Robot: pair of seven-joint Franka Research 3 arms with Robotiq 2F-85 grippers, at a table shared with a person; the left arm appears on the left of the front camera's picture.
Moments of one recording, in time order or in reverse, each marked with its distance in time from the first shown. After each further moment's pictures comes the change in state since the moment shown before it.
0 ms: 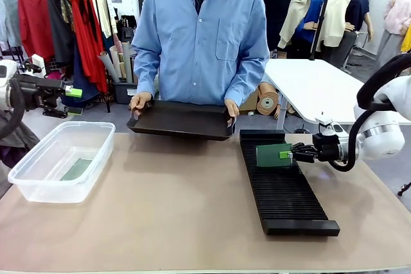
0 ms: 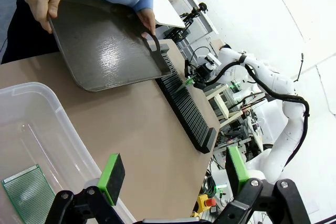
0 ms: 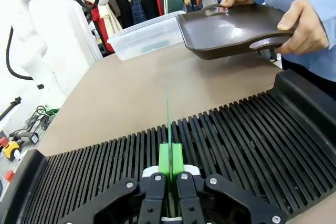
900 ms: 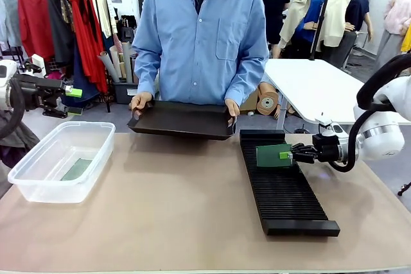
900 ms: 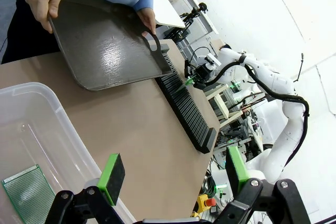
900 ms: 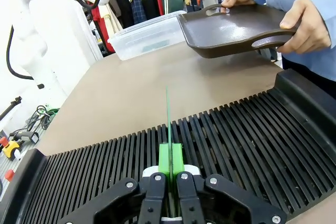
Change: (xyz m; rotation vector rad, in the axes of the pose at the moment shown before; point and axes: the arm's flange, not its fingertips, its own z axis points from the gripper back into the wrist) left arm 0.000 0.000 0.000 0.000 0.000 0.000; right arm -0.001 0.000 0.000 0.003 -0.002 0.001
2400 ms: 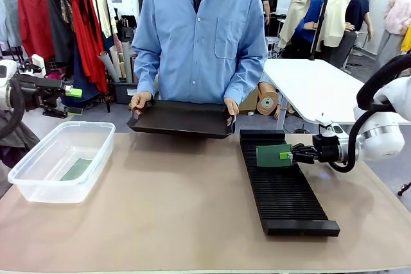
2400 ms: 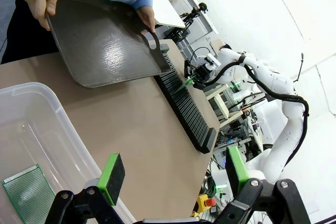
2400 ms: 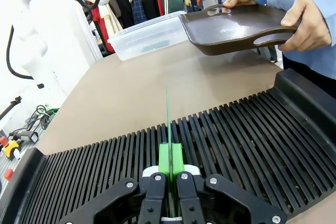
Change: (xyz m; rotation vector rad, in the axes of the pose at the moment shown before) left arm 0.000 0.000 0.000 0.000 0.000 0.000; right arm -0.002 -0.001 0.000 0.001 -0.004 0.005
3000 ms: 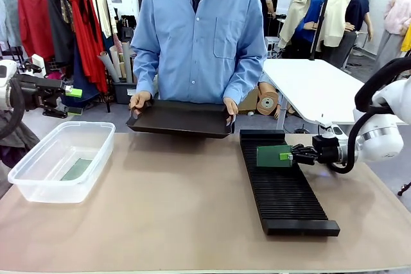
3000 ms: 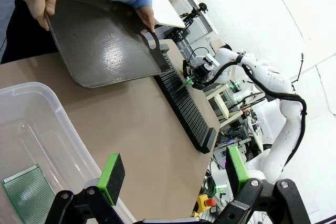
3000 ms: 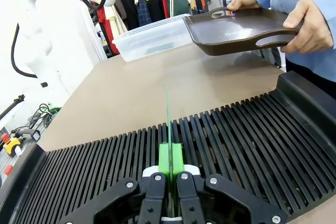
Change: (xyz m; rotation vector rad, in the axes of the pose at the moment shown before) left arm 0.000 0.000 0.000 0.000 0.000 0.000; right arm -0.007 -0.006 0.001 0.027 -0.021 0.016
